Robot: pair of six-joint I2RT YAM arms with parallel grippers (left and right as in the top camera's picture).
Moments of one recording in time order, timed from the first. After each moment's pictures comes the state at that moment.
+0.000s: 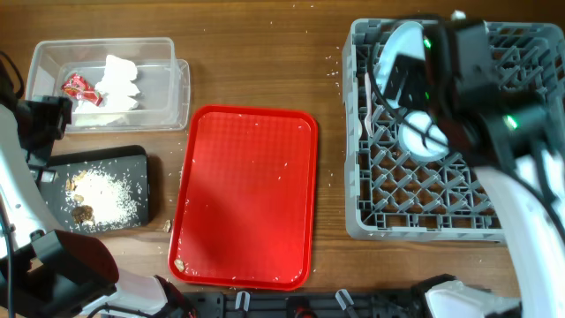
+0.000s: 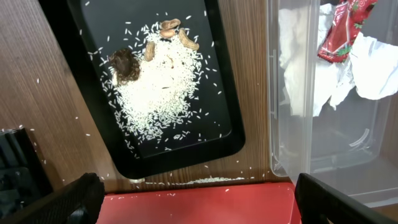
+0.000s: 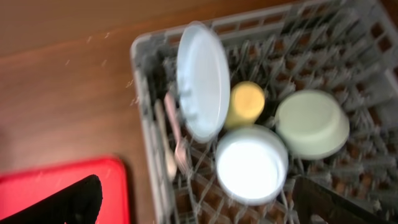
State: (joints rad) left arm 0.51 1.71 1.76 -1.49 -0.06 -0.93; right arm 0.32 1.39 1.69 -1.19 0.35 0.46
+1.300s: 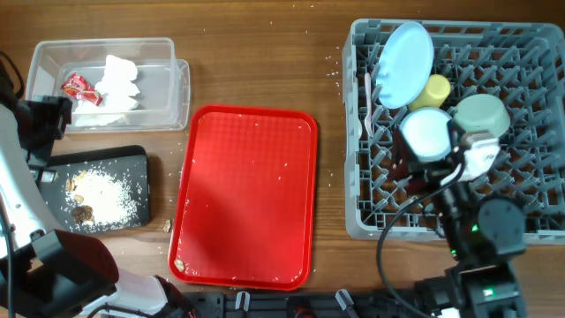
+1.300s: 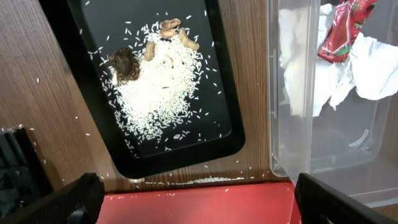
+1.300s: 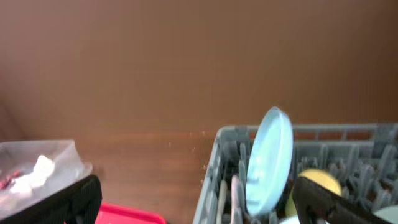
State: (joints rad) left arm 0.51 1.71 1.76 -1.48 -0.06 -0.93; right arm 0.16 0.45 0.47 -0.04 -0.06 0.18
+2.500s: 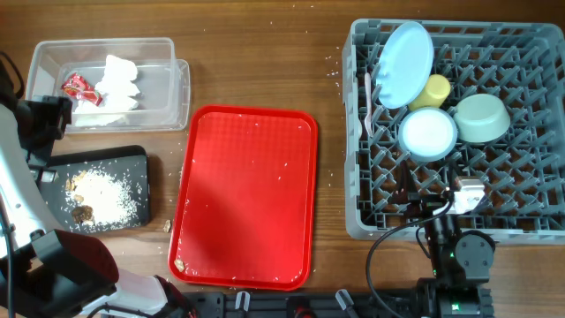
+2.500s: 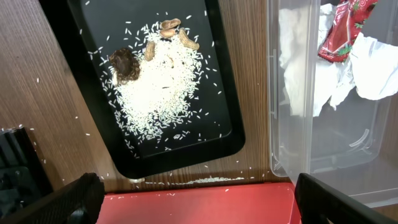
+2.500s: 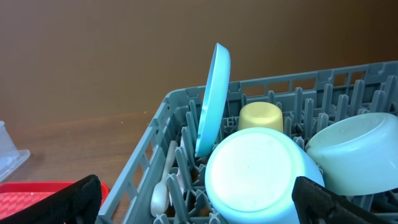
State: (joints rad) left arm 0.51 1.71 1.76 -1.48 -0.06 -0.93; right arm -0.02 0.03 0.01 0.00 -0.08 0.17
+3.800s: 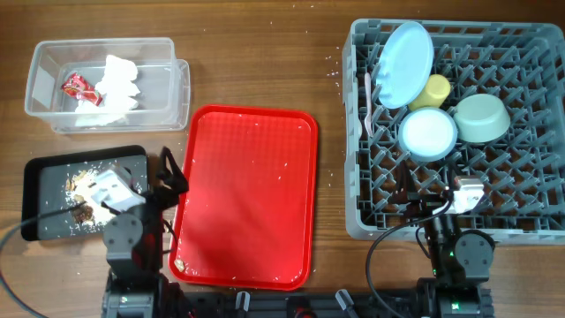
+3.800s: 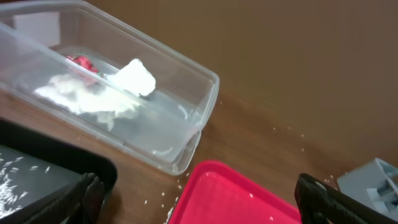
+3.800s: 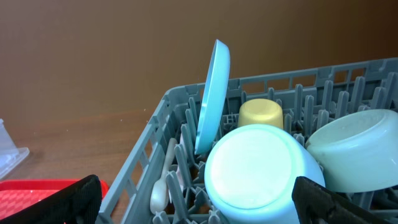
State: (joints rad) left arm 0.01 0.32 0.18 -0.06 -0.13 -0.48; right arm -0.02 0.04 0.01 0.00 -0.08 0.17
